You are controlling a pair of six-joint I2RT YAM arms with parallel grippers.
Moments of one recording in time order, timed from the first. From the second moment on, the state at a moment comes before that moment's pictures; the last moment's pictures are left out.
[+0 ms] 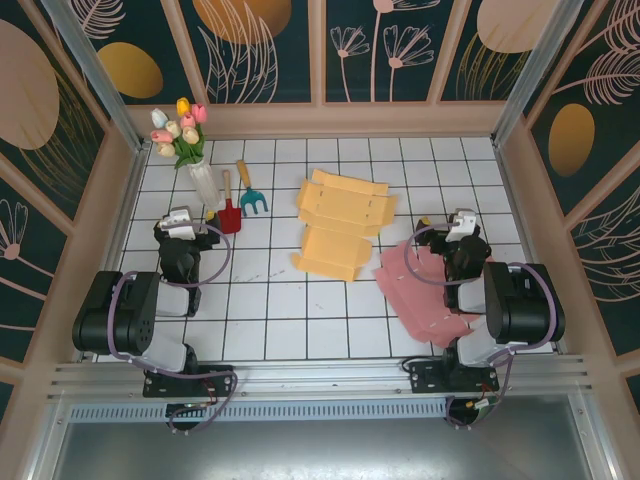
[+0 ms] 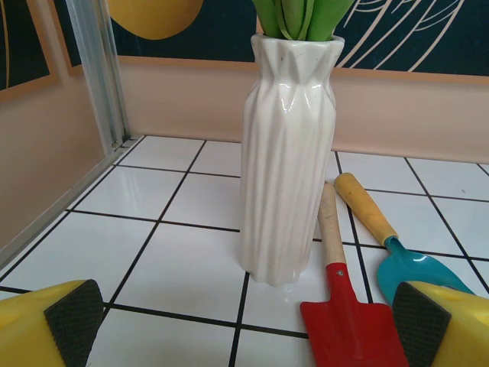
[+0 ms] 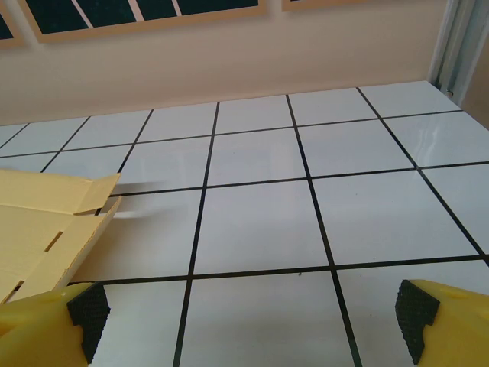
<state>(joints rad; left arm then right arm) -0.03 1.52 0.23 1.19 -0.16 -0.07 -0.04 1.53 0.21 1.13 -0.09 0.08</state>
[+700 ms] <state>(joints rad) -0.03 1.52 0.23 1.19 -0.14 -0.07 -0.05 1.53 0.21 1.13 -0.09 0.09</state>
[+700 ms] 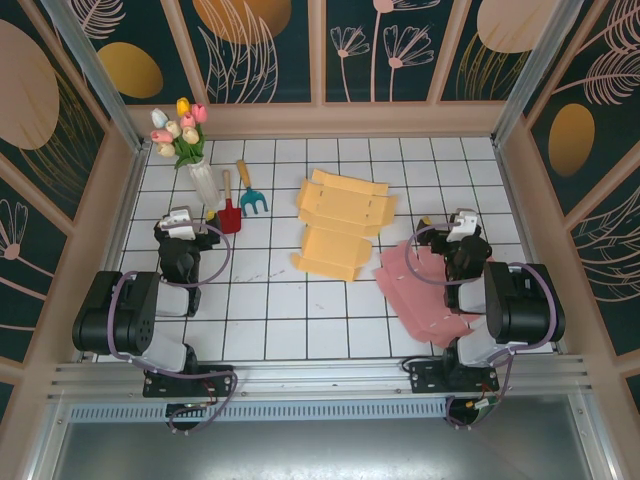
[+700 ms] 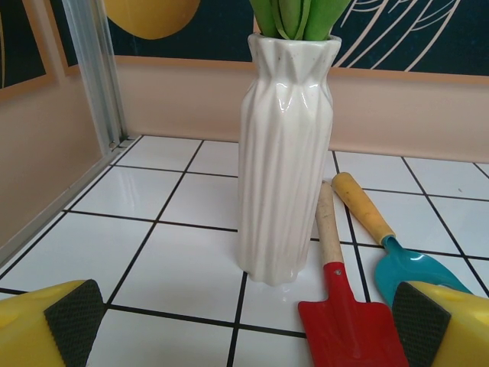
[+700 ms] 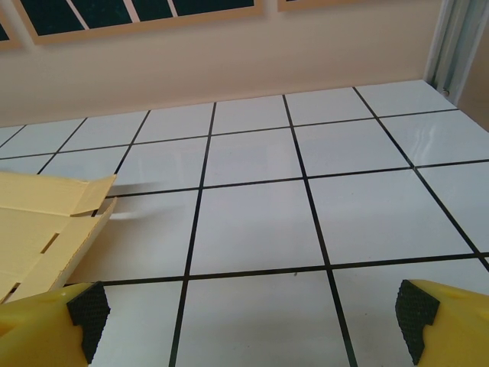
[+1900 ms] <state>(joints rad) -0.26 1.30 0.68 0.36 -0.06 -0.51 0.28 1.40 0.95 -0.01 0.08 0.32</state>
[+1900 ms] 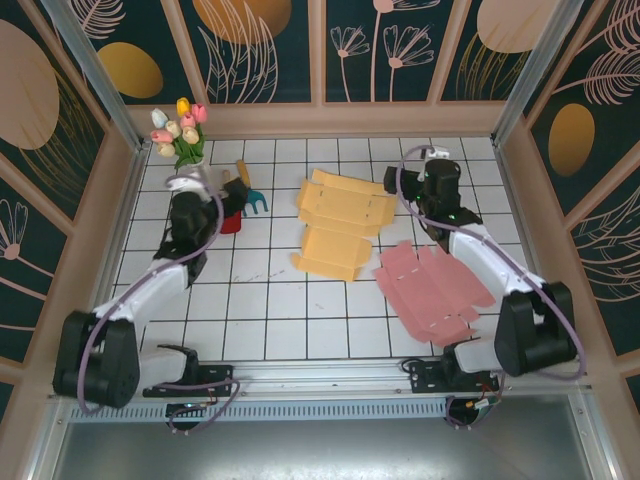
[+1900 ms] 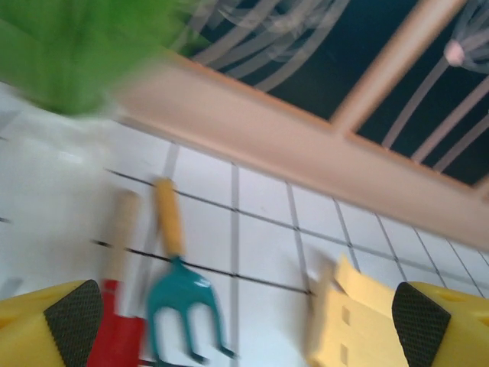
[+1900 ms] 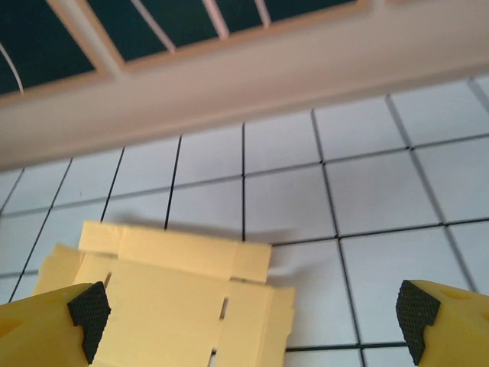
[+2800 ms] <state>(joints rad) -0.44 2.17 1.45 -0.01 0.05 -0.28 0.37 1.41 0.87 0.04 -0.01 0.30</state>
